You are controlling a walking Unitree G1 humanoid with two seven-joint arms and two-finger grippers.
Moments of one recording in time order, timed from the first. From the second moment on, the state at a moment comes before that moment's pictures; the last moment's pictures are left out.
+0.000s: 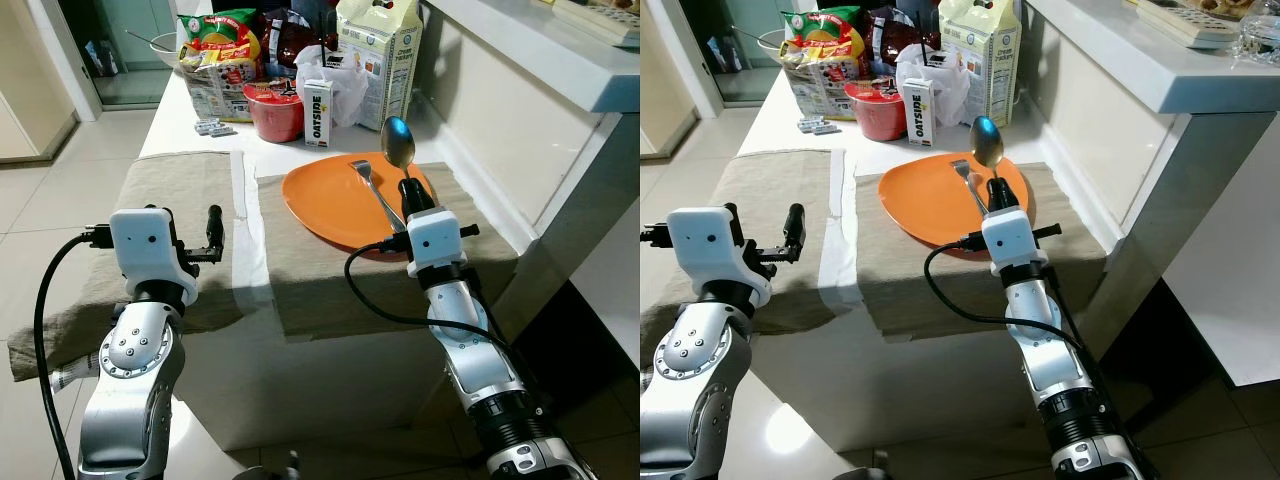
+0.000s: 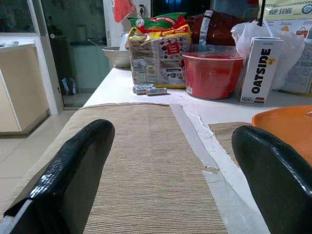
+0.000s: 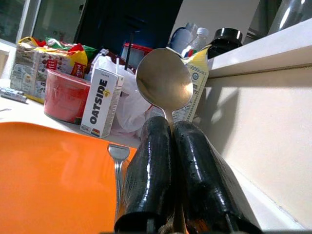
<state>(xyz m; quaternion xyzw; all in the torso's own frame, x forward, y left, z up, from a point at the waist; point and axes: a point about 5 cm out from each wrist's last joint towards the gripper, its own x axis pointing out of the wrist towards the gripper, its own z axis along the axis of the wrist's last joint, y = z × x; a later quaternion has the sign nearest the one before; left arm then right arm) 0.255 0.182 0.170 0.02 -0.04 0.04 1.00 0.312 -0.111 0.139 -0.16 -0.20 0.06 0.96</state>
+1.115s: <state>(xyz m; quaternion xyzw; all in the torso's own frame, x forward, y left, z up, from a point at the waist) 0.256 0.190 0.161 0.02 -0.03 0.07 1.00 0.317 -0.100 0.142 -0.16 -0.20 0.08 0.96</state>
